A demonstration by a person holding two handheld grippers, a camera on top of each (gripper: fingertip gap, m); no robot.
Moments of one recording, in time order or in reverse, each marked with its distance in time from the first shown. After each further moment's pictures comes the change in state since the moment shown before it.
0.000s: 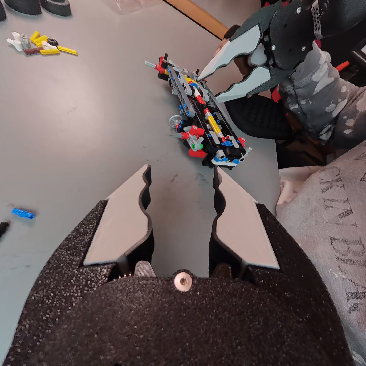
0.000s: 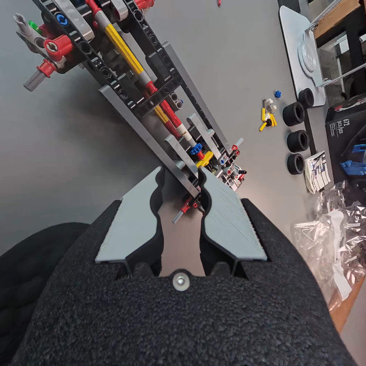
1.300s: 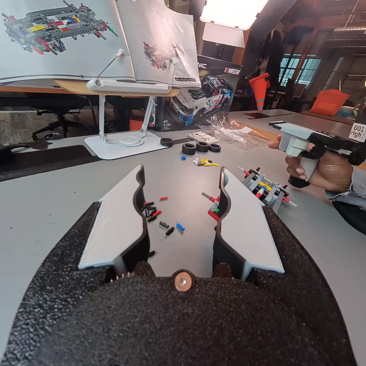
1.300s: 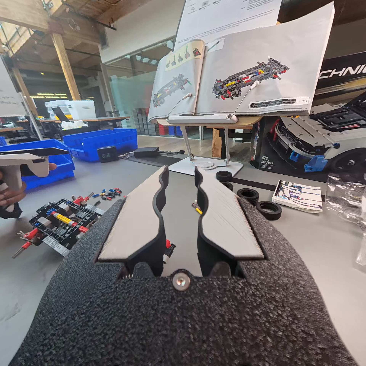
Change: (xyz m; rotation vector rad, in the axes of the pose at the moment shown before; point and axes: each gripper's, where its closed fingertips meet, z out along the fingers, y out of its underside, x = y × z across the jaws) left arm -0.090 -0.064 -0.123 0.606 -0.600 0.092; right arm 0.145 -0.060 -0.004 0.844 0.349 0.770
